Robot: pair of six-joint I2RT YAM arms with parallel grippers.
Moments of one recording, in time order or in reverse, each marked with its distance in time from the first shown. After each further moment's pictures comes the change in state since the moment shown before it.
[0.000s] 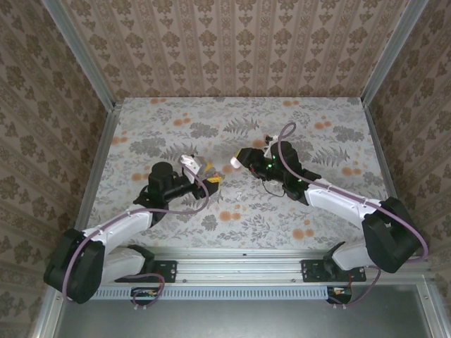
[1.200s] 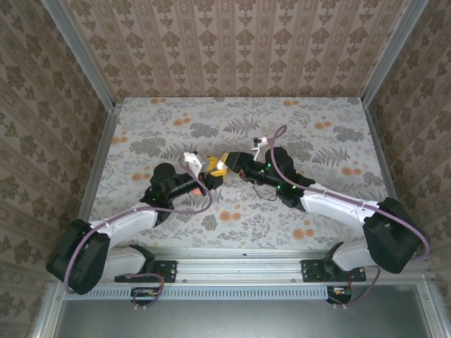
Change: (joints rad) left arm -0.064 0.063 0.005 0.253 -0.010 -0.080; right arm 0.106 -0.003 -0.013 0.154 -0.037 0.004
